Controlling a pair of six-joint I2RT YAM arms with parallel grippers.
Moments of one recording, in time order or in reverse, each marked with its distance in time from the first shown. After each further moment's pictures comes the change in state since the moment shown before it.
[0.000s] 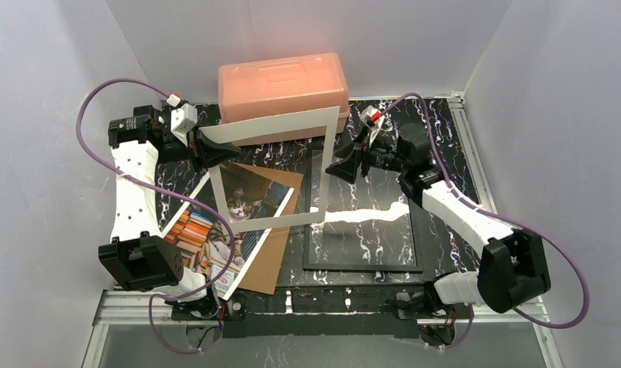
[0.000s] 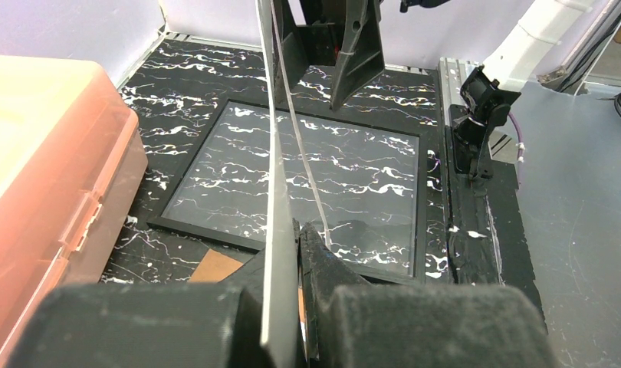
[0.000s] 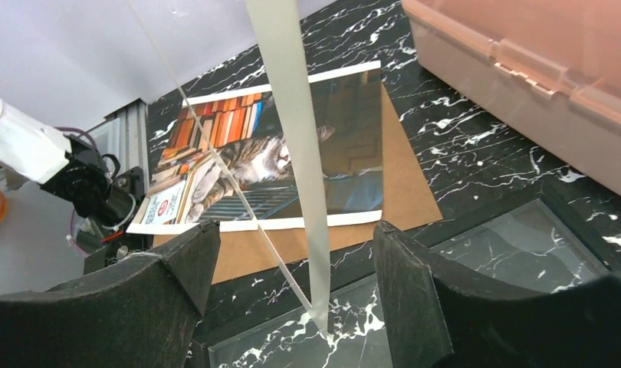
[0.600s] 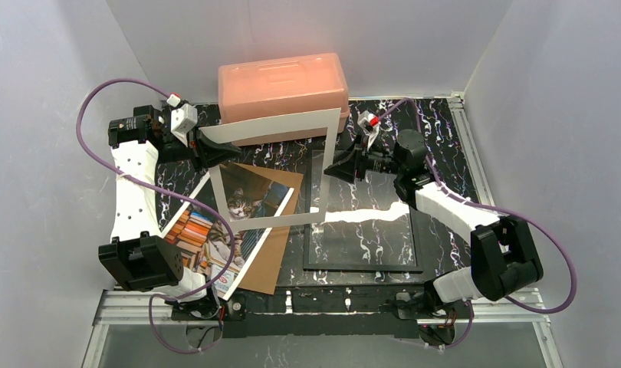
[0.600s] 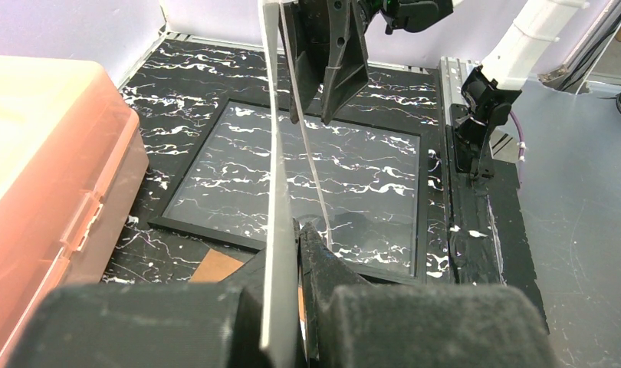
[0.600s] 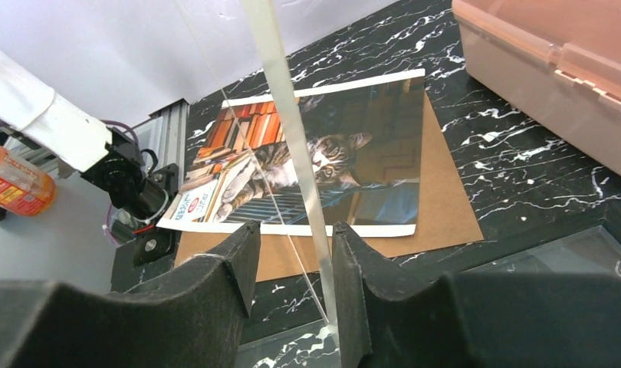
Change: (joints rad) left arm 0.000 0.000 0.000 0.000 -0.001 0.003; right arm 0.000 0.089 -0.077 0.270 -0.115 0.119
